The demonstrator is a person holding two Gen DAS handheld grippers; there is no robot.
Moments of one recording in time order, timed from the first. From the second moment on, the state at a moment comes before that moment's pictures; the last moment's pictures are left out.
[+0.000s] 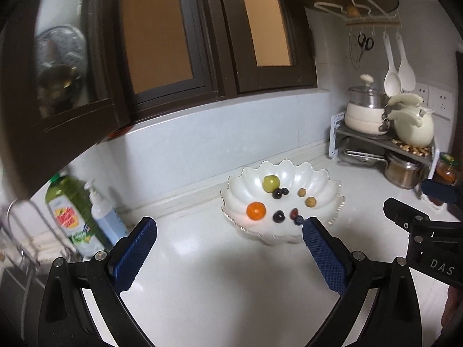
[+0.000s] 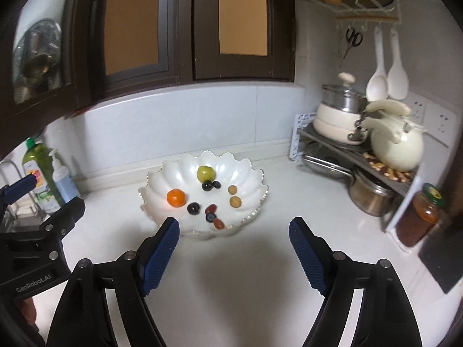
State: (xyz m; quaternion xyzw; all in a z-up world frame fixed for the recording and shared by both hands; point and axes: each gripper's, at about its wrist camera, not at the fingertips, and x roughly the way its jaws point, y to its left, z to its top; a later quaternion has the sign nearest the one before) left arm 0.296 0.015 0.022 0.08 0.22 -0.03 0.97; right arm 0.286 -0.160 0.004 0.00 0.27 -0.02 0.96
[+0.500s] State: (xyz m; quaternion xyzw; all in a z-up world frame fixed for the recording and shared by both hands) left arm 0.149 0.034 0.032 0.05 0.19 -0.03 0.98; right arm 0.141 -0.161 0.015 -0.01 0.22 -0.01 0.97
